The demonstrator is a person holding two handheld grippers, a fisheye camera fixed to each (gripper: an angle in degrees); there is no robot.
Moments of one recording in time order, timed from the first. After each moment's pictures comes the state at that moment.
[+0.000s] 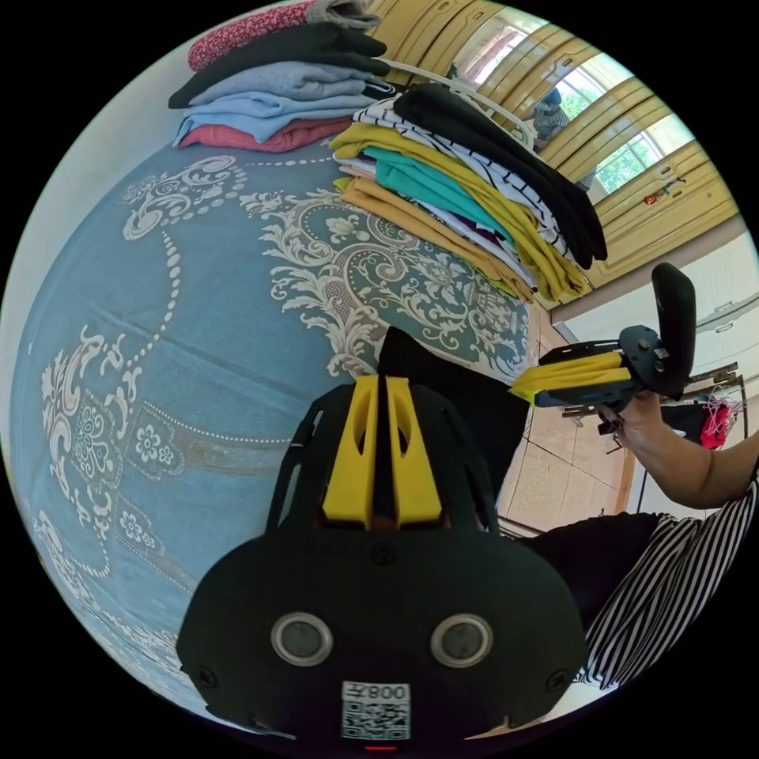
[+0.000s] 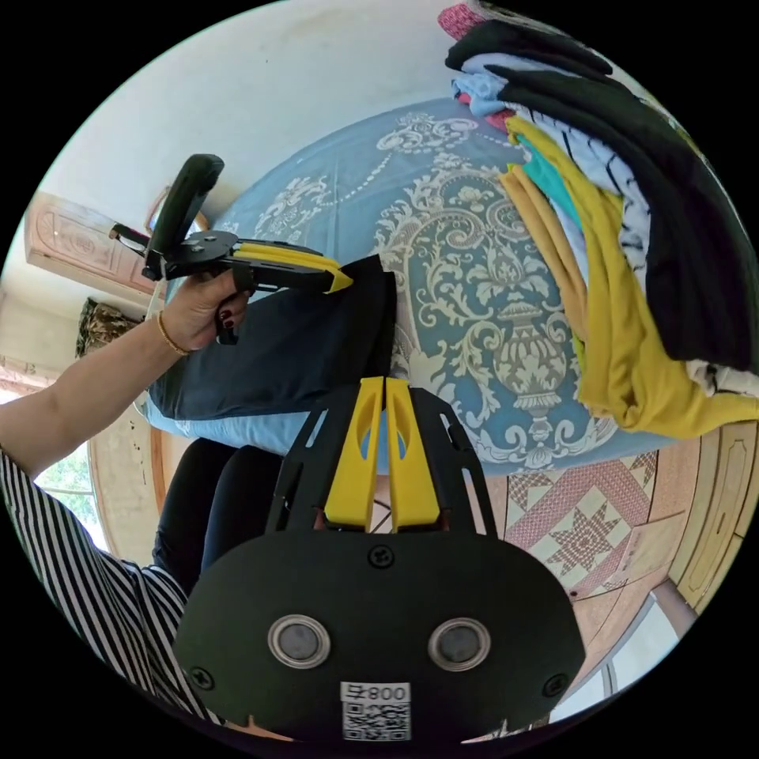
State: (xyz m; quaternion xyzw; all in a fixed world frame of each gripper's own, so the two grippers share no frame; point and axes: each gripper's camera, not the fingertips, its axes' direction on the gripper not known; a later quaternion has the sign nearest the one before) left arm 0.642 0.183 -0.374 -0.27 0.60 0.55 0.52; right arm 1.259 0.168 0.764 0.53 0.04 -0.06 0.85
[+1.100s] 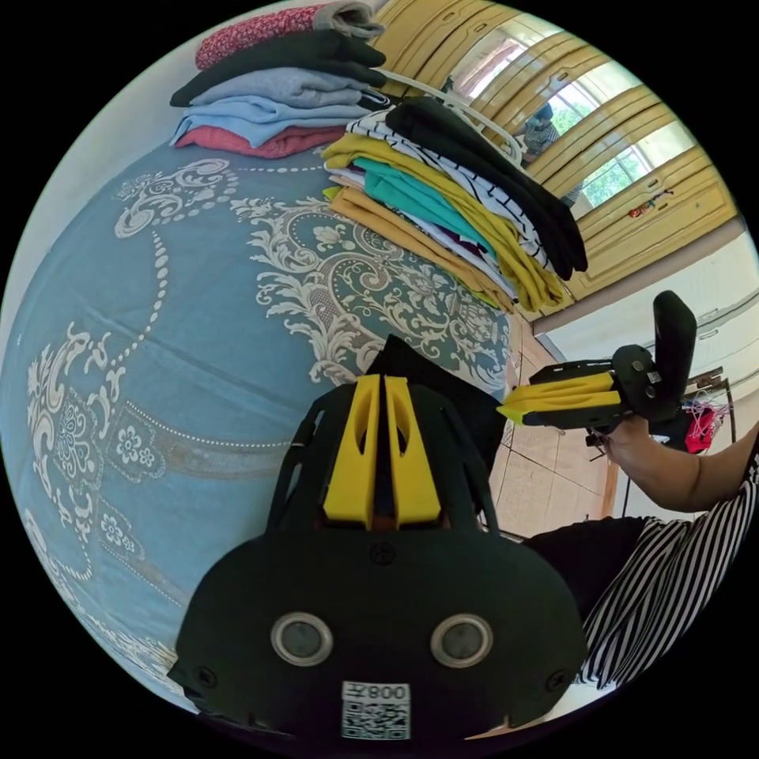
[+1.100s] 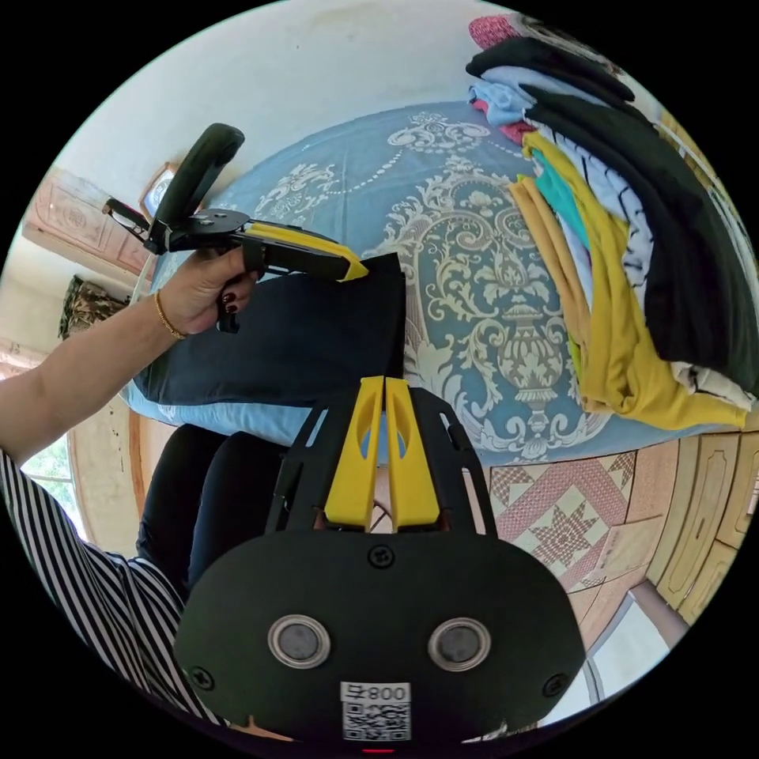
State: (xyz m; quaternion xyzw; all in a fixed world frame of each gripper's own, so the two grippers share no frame) left arm 0.445 0.161 -0.319 -0.28 0.62 0.52 0.51; right arm 1.114 0.164 0.716 0.52 0.09 -0.06 0.85
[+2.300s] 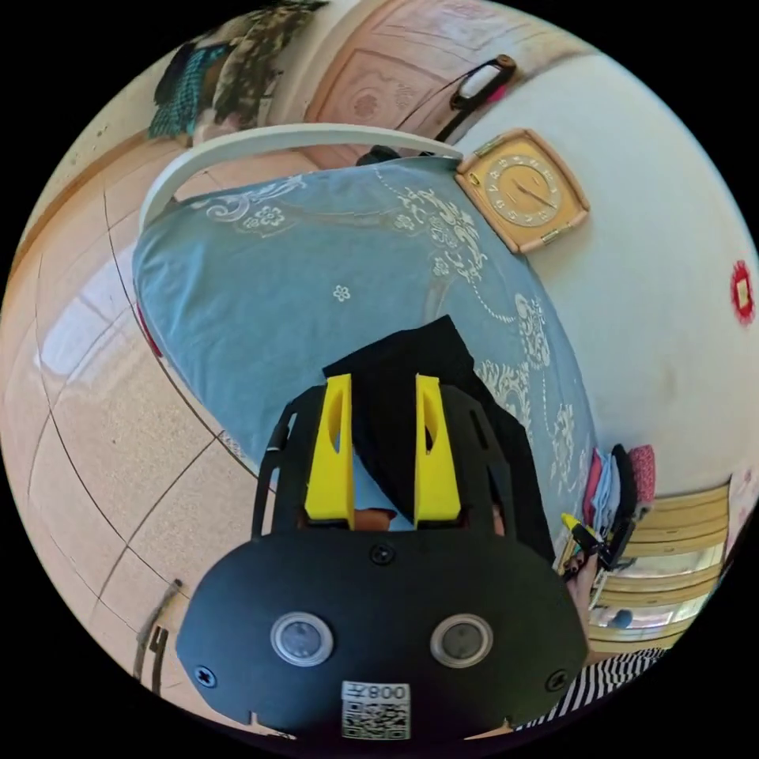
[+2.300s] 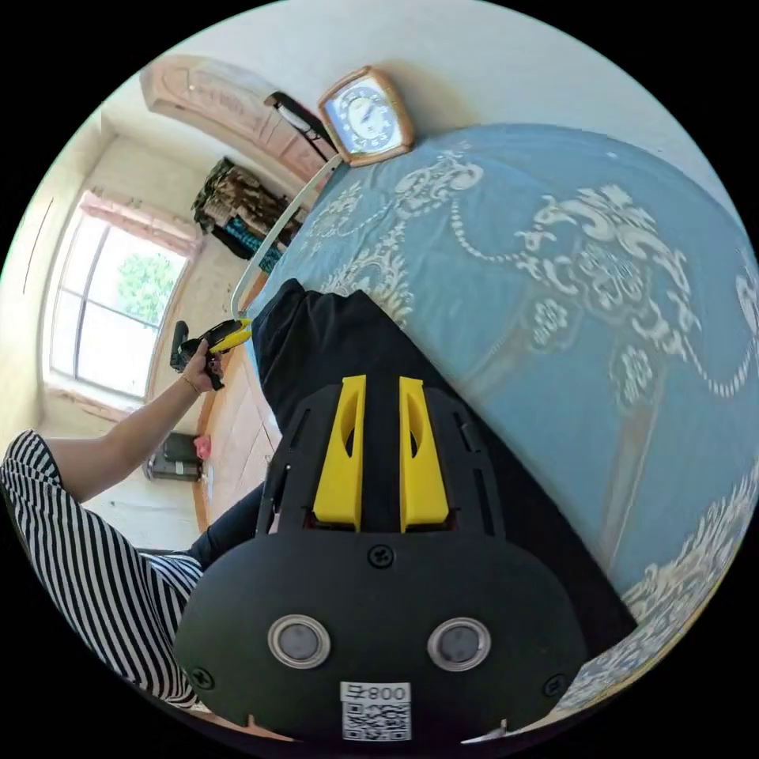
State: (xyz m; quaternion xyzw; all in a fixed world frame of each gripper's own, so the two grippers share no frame) left arm -0.436 0.127 0.028 -0.39 0.27 -0.20 0.86; right arm 0.716 -0.002 0.594 0.38 0.05 -0.37 0.84
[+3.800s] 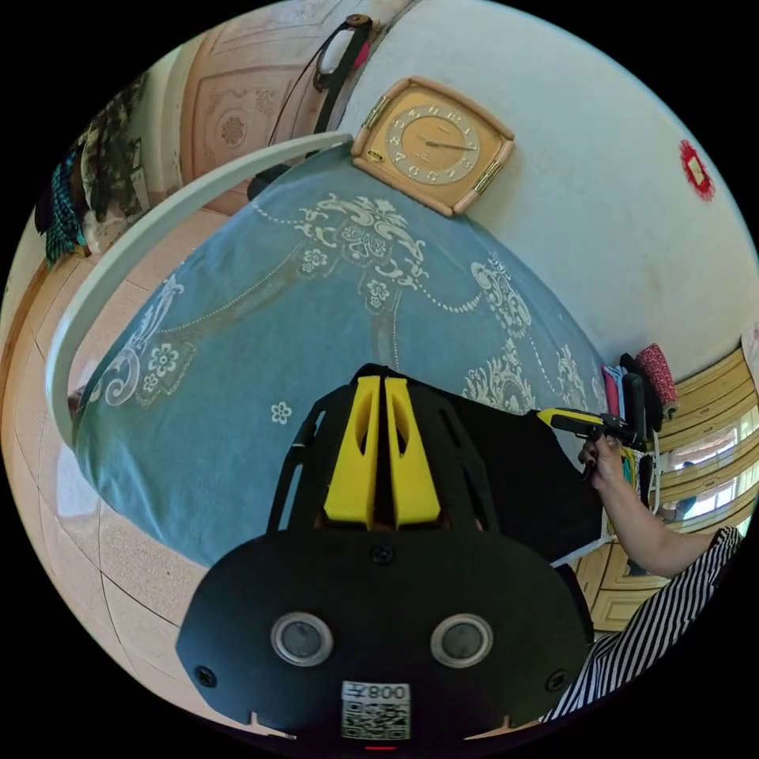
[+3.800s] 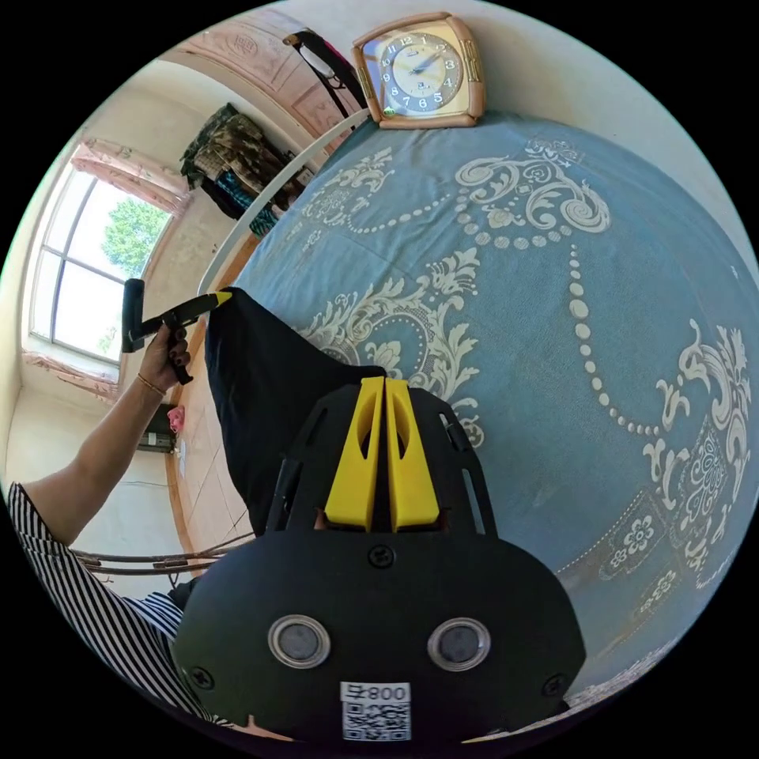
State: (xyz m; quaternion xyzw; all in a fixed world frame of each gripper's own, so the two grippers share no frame) left arm -0.528 0.088 0.106 -0.34 0.36 -0.01 0.87; right arm 0.482 -0.126 0.582 0.34 0.13 -0.40 0.84
